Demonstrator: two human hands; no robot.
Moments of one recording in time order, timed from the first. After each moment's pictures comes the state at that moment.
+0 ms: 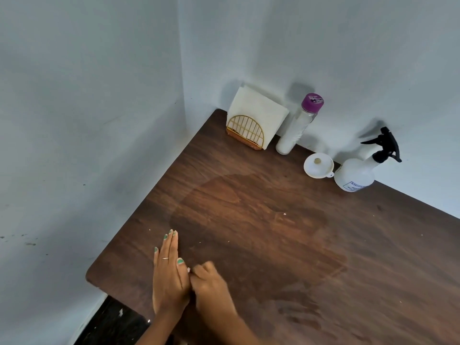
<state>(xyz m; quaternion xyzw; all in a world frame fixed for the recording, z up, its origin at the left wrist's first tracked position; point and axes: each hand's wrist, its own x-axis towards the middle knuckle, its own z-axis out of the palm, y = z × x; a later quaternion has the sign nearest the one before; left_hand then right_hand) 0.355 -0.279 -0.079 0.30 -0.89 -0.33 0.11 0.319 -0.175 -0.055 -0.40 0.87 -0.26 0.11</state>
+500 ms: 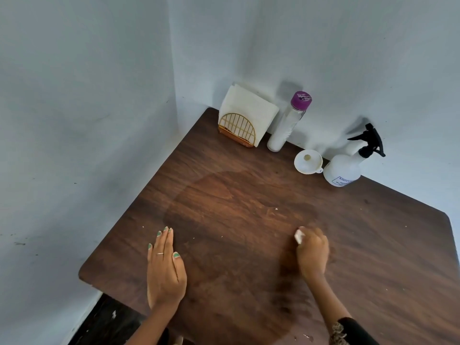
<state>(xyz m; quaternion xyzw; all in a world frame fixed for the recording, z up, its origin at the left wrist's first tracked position) 0.353 -0.276 -0.074 0.31 -0.89 -0.31 0.11 0.188 -0.013 -0.044 0.03 0.98 -0.19 -0.03</state>
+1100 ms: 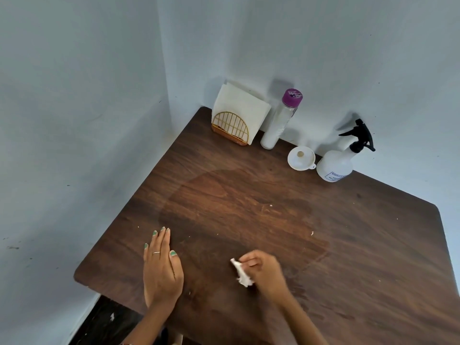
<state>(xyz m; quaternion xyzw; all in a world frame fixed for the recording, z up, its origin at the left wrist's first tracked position) 0.353 -0.275 -0.071 0.31 -0.90 -0.30 0.09 0.270 -0.069 -0.021 -0.01 0.86 -0.44 0.27</state>
